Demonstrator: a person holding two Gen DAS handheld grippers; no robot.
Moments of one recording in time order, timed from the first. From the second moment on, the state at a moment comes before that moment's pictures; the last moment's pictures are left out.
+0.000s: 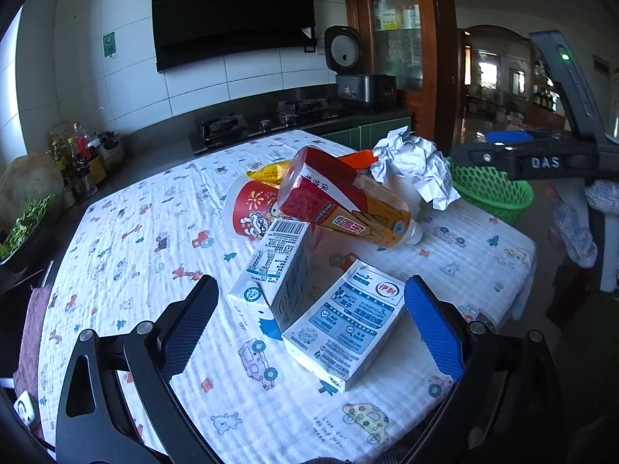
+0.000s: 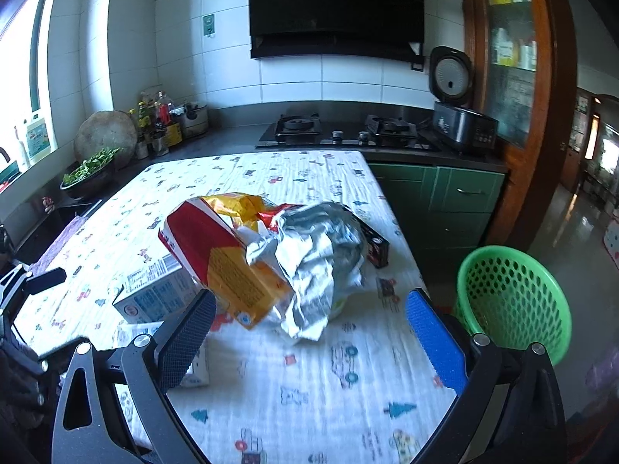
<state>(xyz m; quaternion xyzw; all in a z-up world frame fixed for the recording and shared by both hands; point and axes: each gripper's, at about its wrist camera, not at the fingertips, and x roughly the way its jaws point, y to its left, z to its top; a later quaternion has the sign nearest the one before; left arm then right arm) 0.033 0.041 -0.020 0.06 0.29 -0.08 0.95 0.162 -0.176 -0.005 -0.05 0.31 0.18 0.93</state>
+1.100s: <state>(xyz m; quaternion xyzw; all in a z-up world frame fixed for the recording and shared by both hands) 0.112 0.003 -0.084 0.15 0.41 -0.25 0.86 0.264 -0.159 -0.044 -0.05 0.39 0.23 0.89</state>
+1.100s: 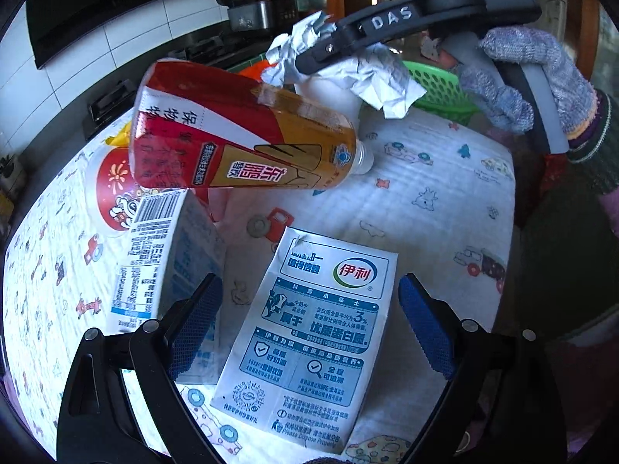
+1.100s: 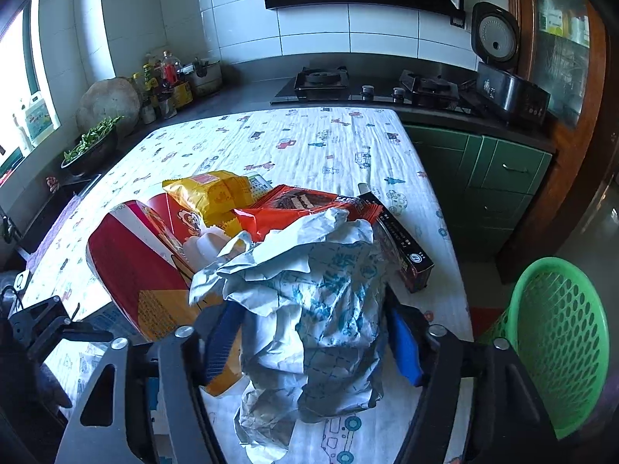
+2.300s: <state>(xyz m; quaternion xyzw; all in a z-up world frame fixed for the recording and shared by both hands) 0.097 -0.050 -0.023 0.10 0.37 -0.30 0.87 0.229 -0.300 0.003 0.02 0.33 0.11 0.94</state>
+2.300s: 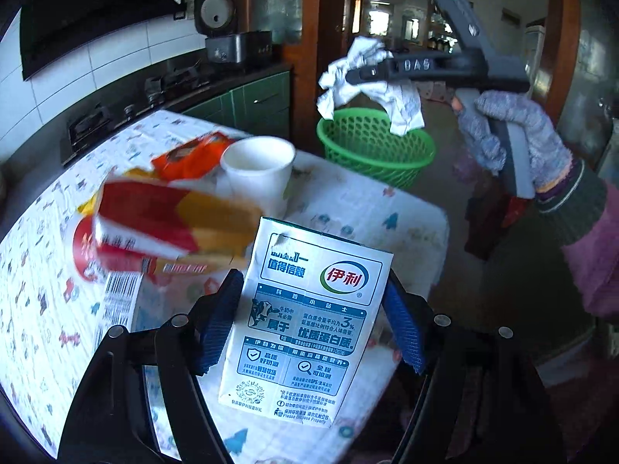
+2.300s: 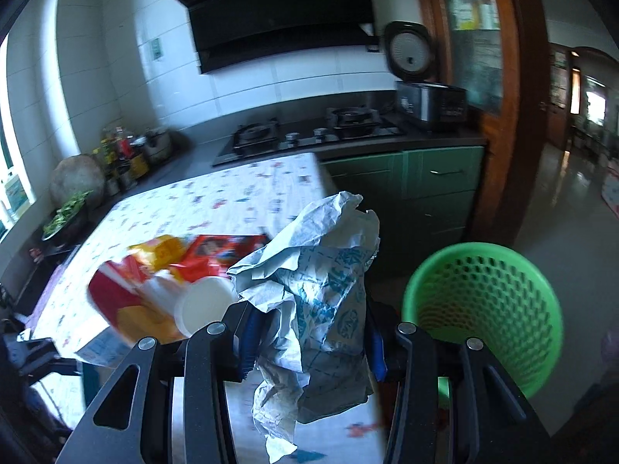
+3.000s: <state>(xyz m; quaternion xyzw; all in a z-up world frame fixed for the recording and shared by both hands) 0.215 -0.176 0.040 0.07 0.35 -0.34 0.87 0.293 -0.456 -0.093 0.06 0.40 -0.01 0.91</state>
